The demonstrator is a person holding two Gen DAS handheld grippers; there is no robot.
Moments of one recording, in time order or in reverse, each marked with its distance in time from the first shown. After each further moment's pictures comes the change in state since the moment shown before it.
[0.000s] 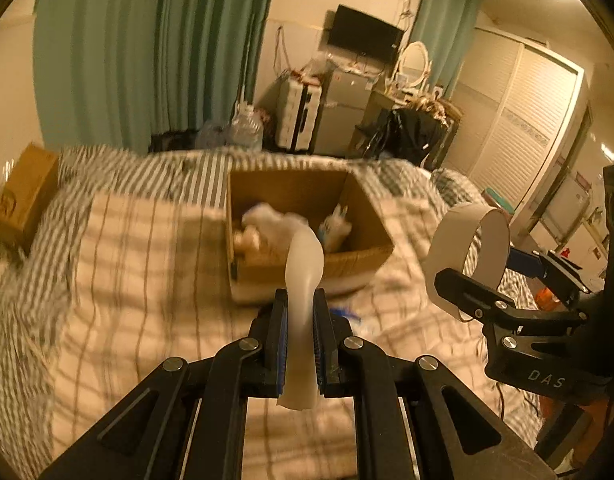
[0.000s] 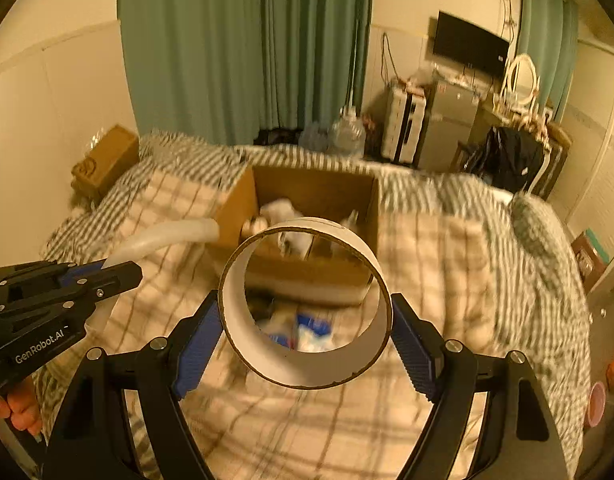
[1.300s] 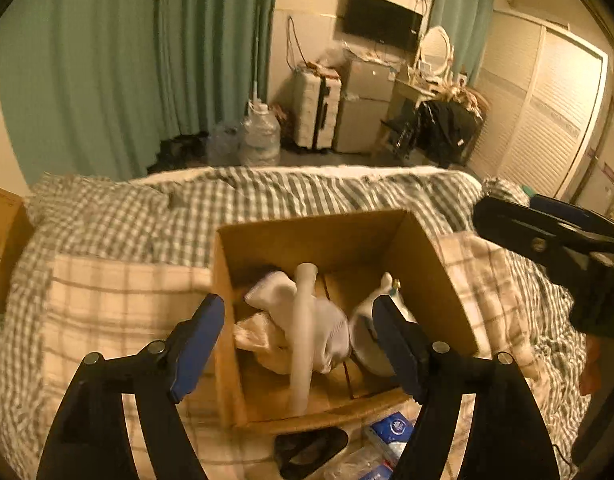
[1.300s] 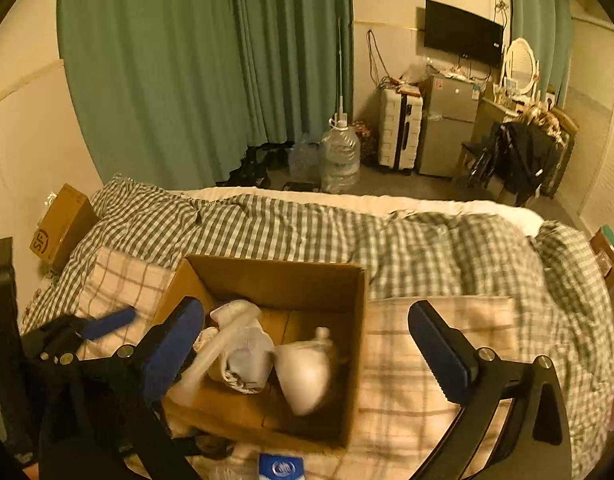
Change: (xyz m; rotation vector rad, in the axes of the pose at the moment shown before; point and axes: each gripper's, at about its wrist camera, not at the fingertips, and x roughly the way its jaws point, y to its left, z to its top) left arm 0.145 0.014 0.082 0.022 0.034 0.098; right arm 0.132 -0.068 0.117 0.089 -0.011 0.018
